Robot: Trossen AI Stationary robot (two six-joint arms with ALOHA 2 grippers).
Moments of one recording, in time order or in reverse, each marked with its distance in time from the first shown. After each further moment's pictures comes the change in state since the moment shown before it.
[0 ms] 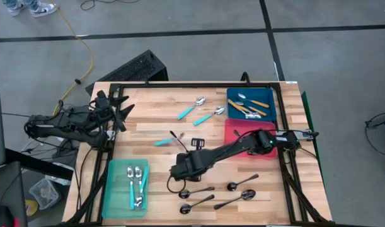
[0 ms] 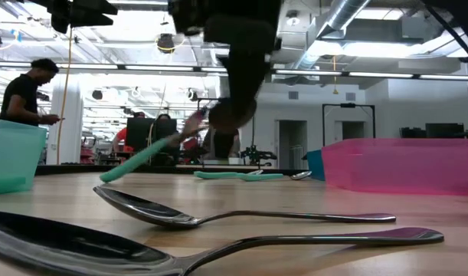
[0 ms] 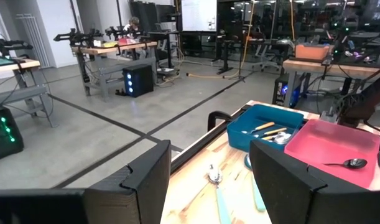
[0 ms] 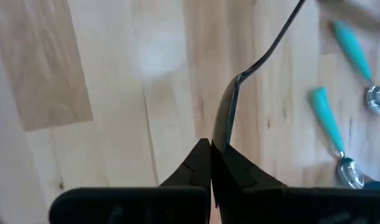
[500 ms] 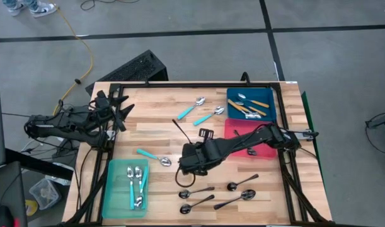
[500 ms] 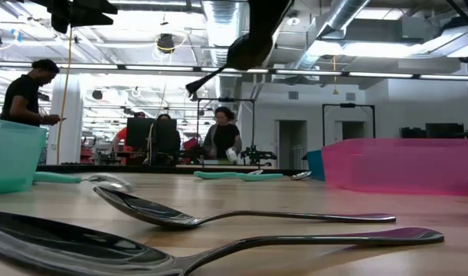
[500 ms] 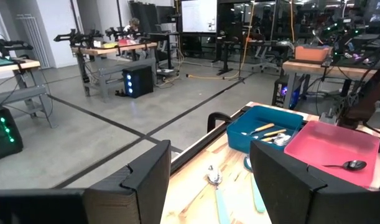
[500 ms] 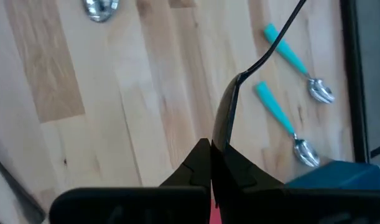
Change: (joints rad) left arm 0.000 0.000 0.000 0.005 0.000 0.000; right arm 0.010 -0.176 0.016 -0.094 0.039 0.063
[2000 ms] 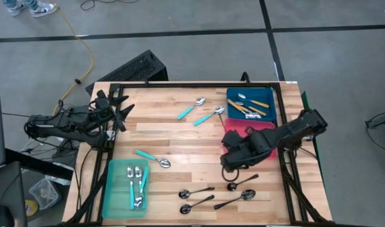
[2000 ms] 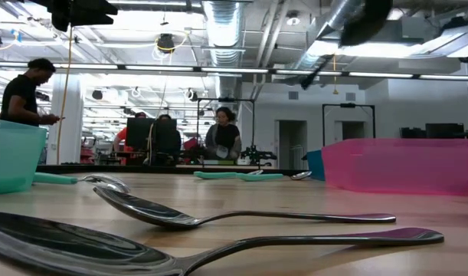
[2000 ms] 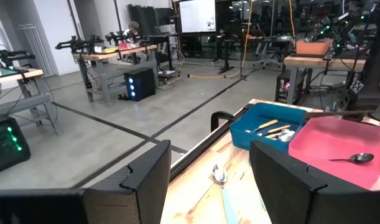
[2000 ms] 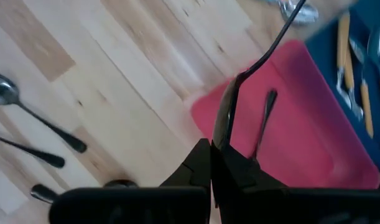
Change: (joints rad) left arm 0.000 0.000 0.000 0.001 0.000 0.054; right arm 0.114 -0.519 -0.554 -0.037 -0.124 0.647
